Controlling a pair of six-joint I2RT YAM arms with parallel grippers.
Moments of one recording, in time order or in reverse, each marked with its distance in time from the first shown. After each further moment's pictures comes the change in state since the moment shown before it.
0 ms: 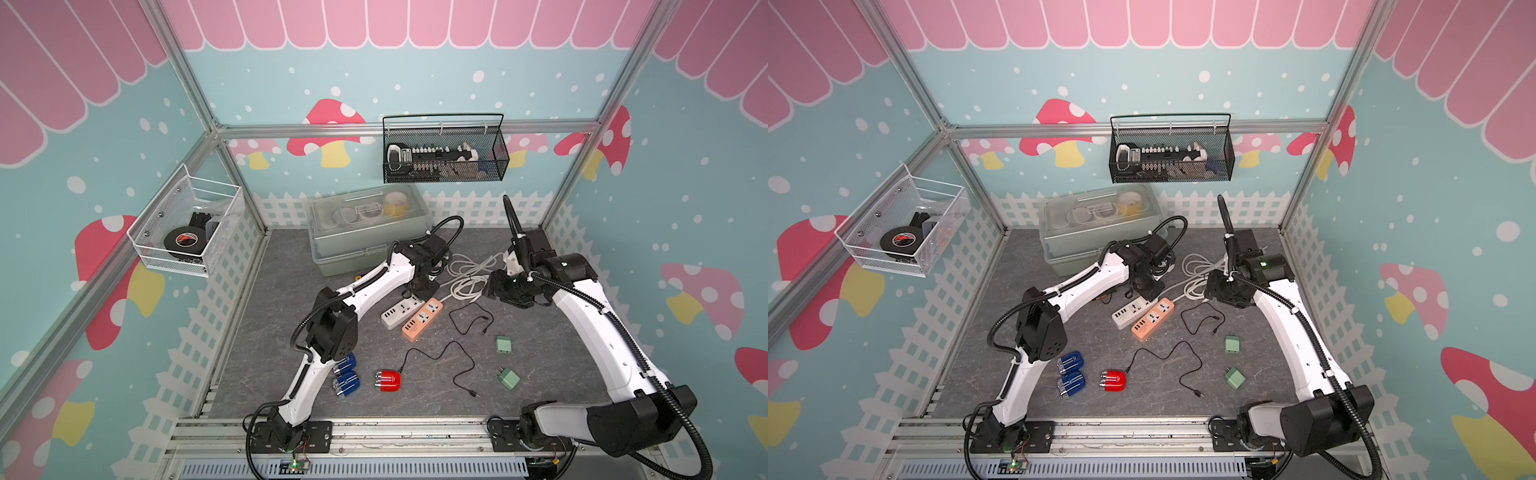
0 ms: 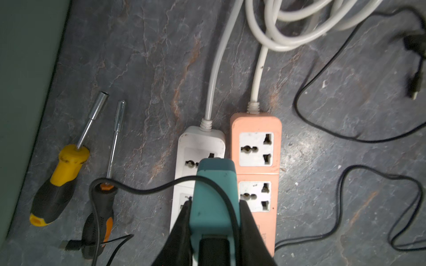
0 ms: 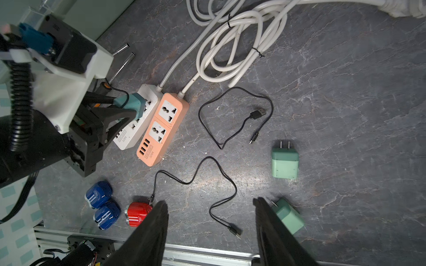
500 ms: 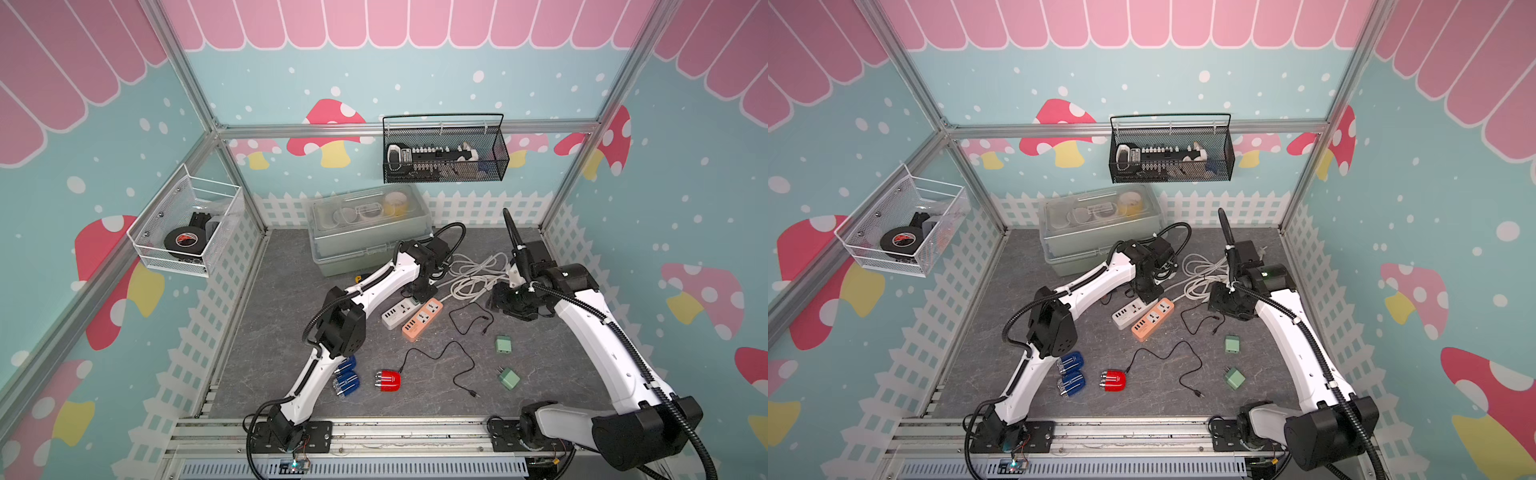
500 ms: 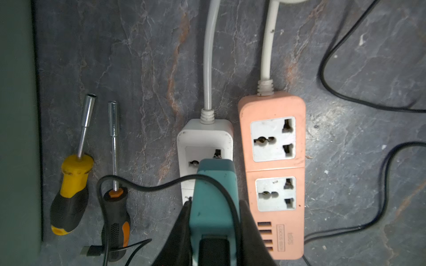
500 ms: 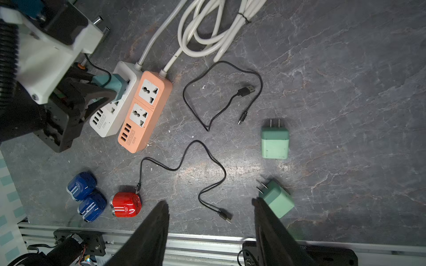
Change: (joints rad) left arm 0.004 0.111 0.123 -0.093 -0.029 0.152; right arm 0.000 -0.060 -0.095 -0.035 0.006 0.008
